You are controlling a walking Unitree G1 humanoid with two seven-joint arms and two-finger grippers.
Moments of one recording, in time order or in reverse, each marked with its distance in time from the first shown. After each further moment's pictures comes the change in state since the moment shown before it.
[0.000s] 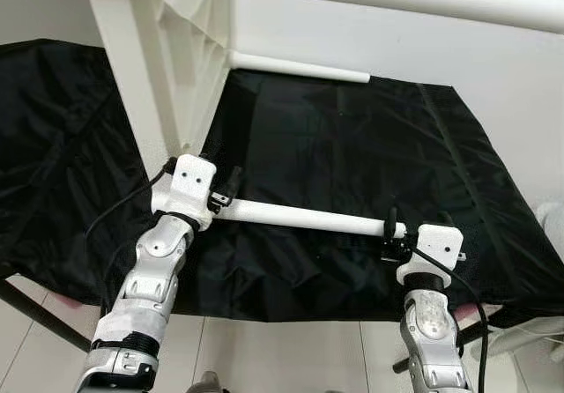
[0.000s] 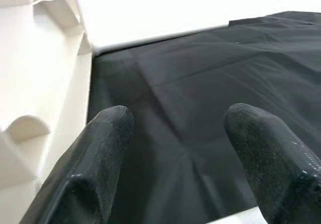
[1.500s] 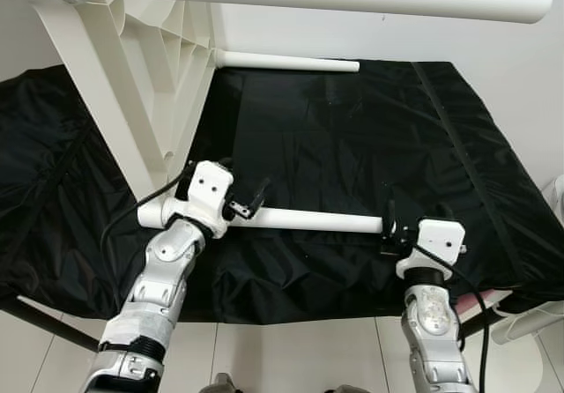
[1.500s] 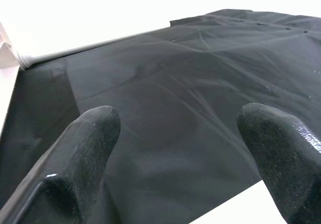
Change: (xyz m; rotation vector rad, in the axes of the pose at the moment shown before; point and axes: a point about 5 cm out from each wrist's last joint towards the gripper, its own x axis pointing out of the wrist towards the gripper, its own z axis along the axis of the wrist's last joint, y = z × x) left arm 0.001 -0.025 -0.005 -0.082 -0.050 -0.172; right arm 0.000 0.009 0.003 0.067 -0.027 0.032
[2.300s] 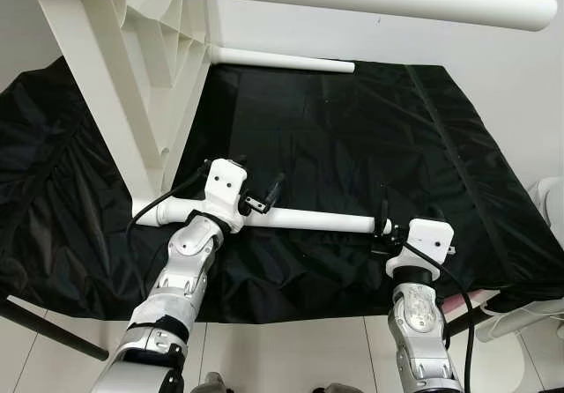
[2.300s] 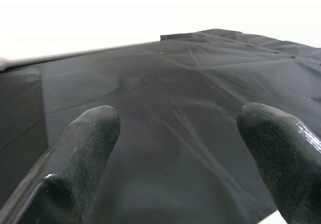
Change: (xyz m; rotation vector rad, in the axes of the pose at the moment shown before) left arm 0.023 -0.007 -0.002 -0.042 -0.046 0.001; right arm 0.003 0.006 -0.006 -0.024 0.012 -0.024
